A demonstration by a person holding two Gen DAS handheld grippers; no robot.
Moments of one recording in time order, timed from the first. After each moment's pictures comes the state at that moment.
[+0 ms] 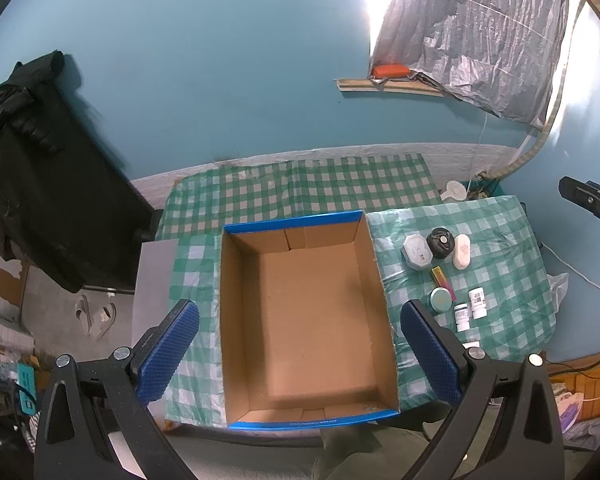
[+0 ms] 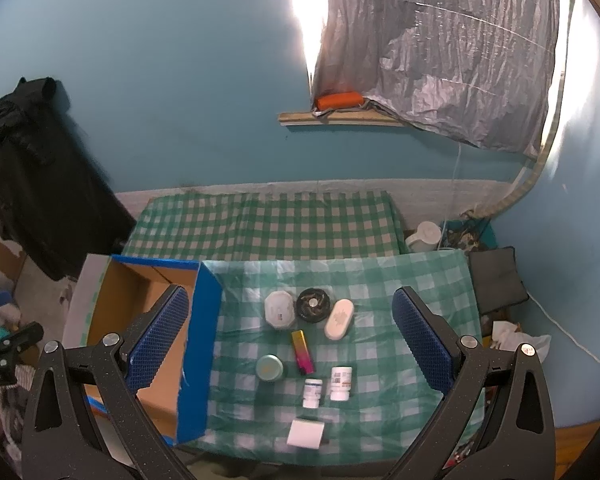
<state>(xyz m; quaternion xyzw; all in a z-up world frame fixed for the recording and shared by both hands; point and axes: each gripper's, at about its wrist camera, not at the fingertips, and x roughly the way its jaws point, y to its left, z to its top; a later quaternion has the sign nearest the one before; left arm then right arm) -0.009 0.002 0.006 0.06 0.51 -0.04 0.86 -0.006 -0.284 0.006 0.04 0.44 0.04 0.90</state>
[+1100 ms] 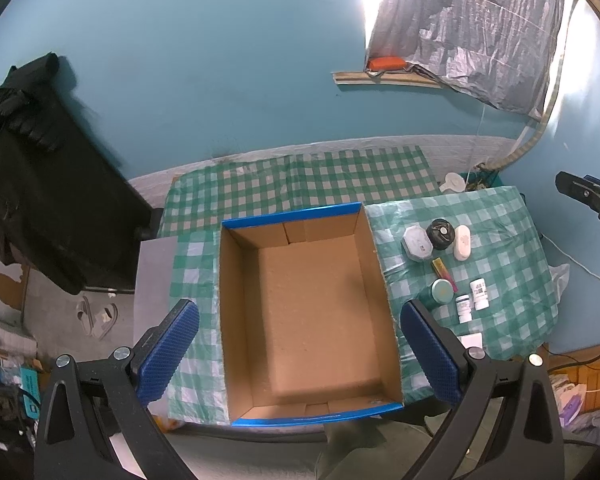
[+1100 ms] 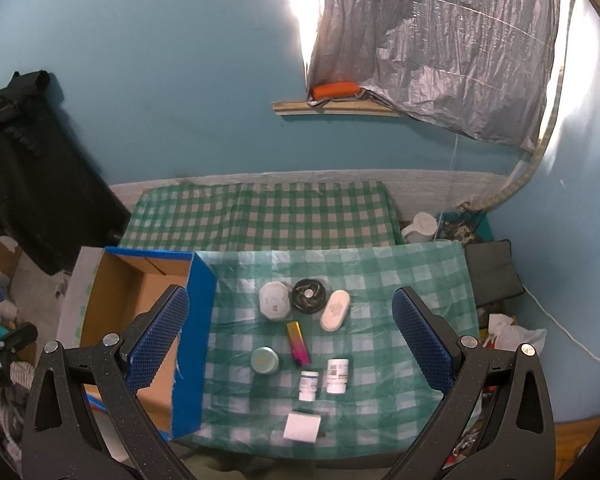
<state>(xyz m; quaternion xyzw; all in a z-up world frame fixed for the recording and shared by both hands) -0.016 0.003 0.000 0.07 0.51 -0.04 0.85 -0.005 -0.284 -0.001 0.03 0.45 0.03 0.89</state>
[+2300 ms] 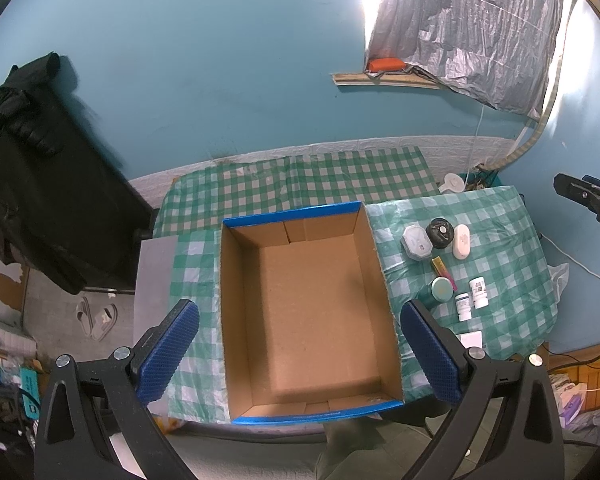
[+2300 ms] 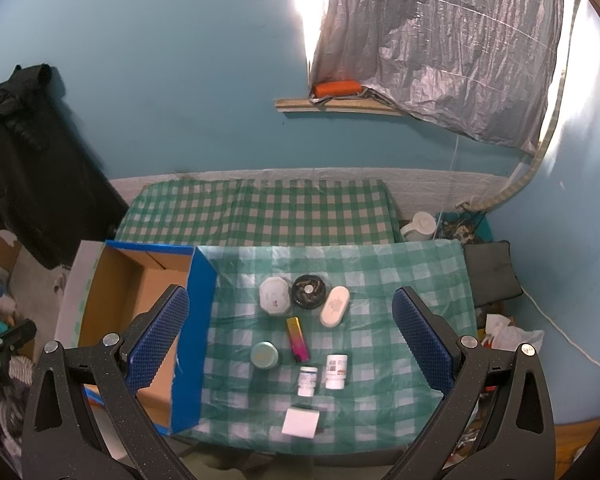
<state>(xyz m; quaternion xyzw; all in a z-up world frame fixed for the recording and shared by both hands) -0.015 0.000 0.000 0.07 0.52 -0.04 0.85 -0.006 -0.282 0.000 0.03 0.46 0.03 0.89</state>
